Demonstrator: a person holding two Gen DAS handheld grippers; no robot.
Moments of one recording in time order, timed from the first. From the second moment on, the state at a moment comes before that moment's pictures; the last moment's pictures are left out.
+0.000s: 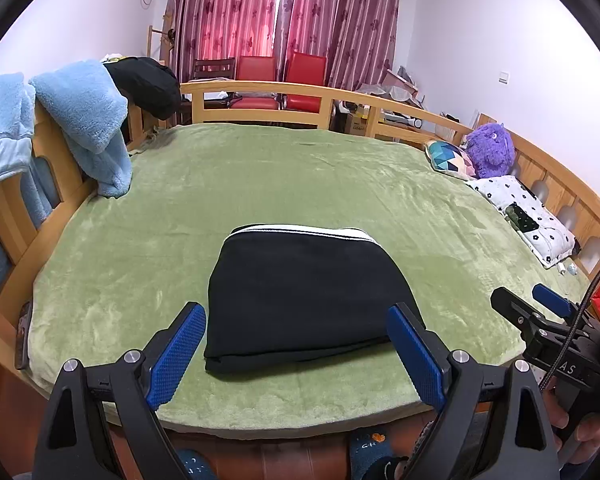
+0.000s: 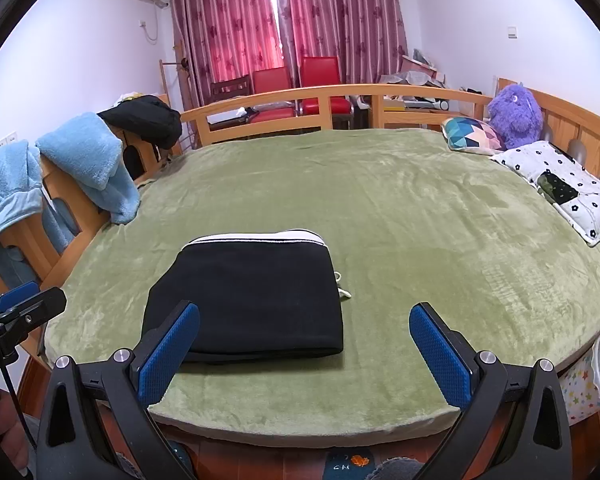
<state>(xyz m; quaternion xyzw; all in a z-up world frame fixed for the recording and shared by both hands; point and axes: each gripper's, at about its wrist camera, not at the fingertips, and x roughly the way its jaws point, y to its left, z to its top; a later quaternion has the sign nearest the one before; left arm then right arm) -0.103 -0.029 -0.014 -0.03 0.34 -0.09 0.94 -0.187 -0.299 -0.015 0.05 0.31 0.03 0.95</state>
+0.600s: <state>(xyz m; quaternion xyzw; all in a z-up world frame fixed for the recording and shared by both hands) -0.103 -0.029 -0.013 -0.03 0.34 -0.09 0.94 -0.184 -0.297 -0.018 0.05 0.31 0.02 0.95</state>
